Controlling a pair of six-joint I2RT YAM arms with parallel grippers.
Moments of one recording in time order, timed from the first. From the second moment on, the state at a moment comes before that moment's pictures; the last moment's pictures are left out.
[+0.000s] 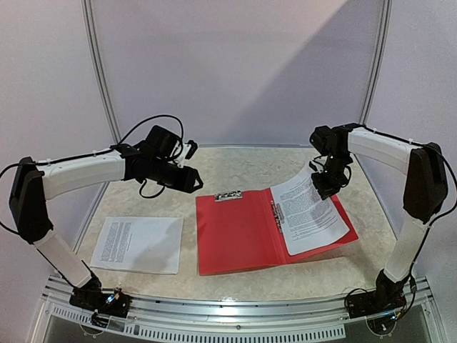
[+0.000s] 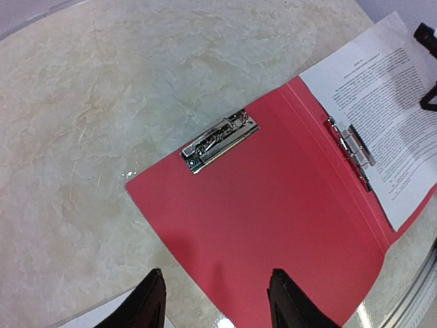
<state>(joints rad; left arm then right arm) -0.63 1.60 1.19 -0.43 0.11 -0.25 0.40 1.82 1.50 -1.14 0.09 0.18</state>
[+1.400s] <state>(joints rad) -0.63 1.61 1.19 -0.43 0.11 -0.25 0.40 1.79 1.47 -1.14 0.07 0.17</state>
